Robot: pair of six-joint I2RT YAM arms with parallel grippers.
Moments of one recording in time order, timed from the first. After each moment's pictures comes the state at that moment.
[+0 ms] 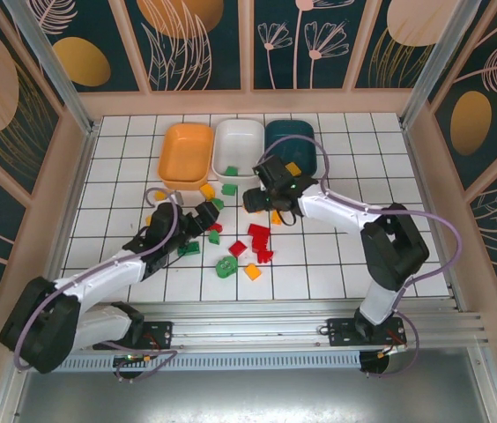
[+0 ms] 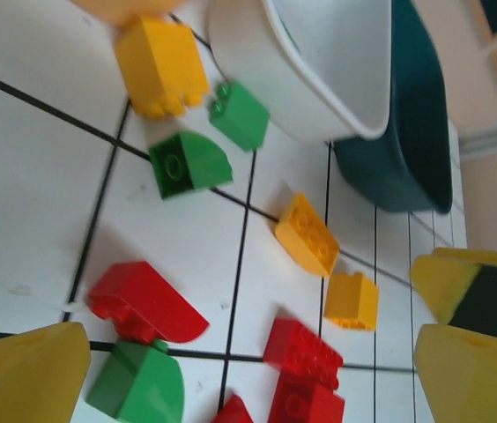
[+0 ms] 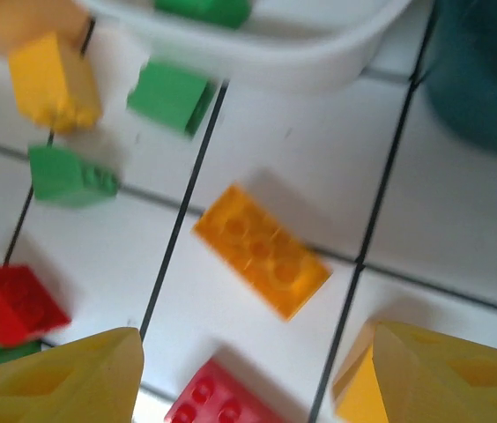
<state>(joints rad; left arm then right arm) -0.55 1.20 0.47 0.17 0.05 -1.03 0.72 1.73 1.21 -0.43 0.05 0.37</state>
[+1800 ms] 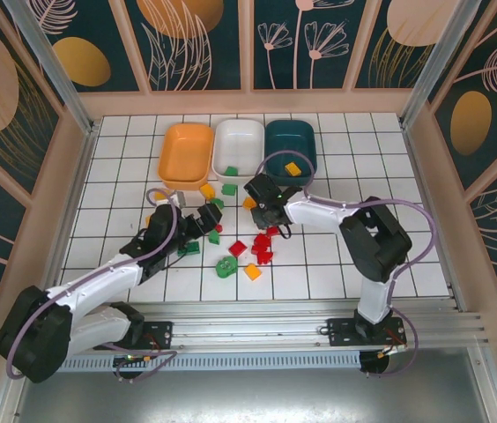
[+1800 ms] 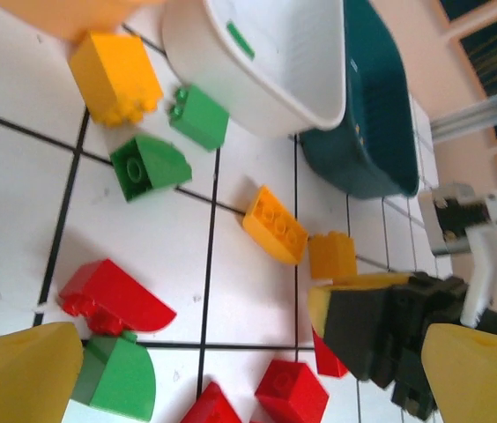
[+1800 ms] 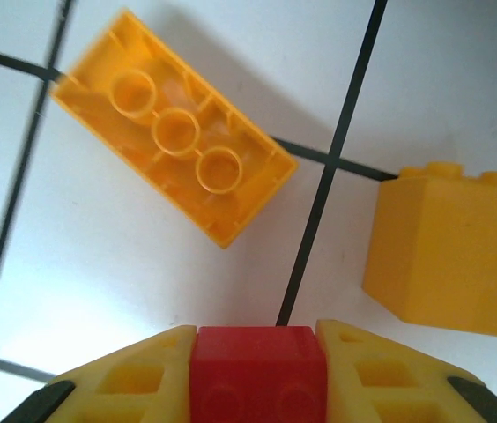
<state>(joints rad) -0.54 1.09 0.47 0.13 0.03 -0.99 0.77 1.81 1.20 -0.51 0.19 0.36</state>
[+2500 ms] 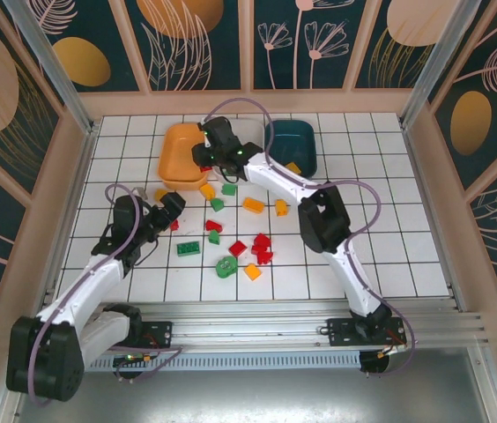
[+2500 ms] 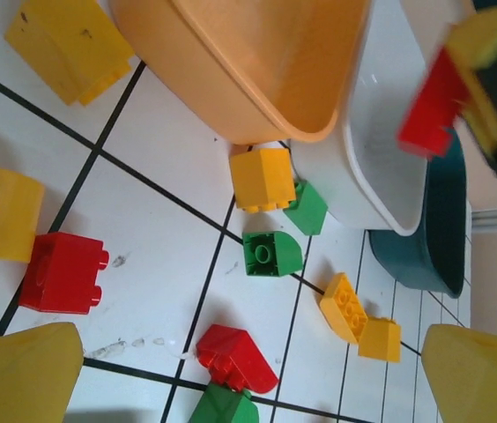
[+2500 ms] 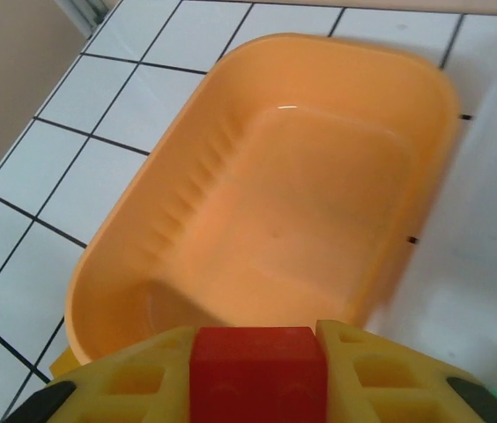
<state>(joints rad) -0.19 0.97 0.48 -0.07 0.21 -0.95 0.77 2.41 2.19 -0.39 0.00 0.36</state>
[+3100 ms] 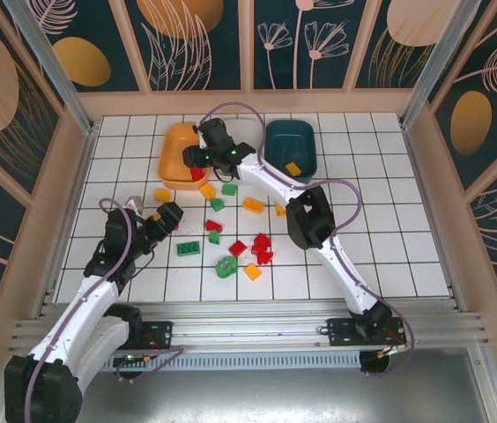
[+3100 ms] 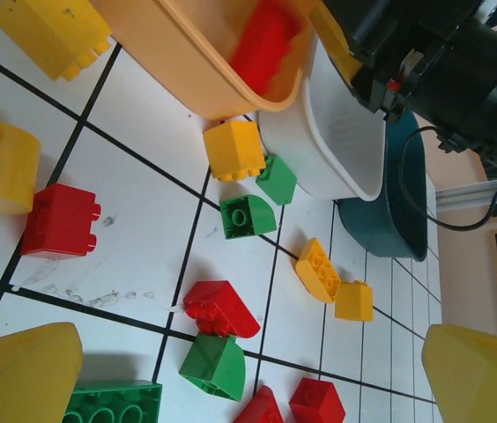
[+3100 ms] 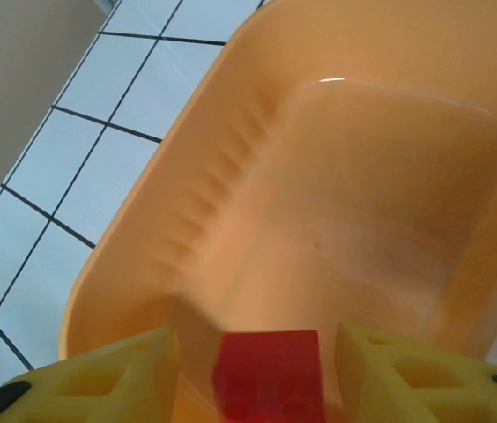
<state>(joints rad) -0.19 0.78 0.40 -0.13 0.26 -0.95 0.75 2.59 2.43 -0.45 -0.12 0.42</state>
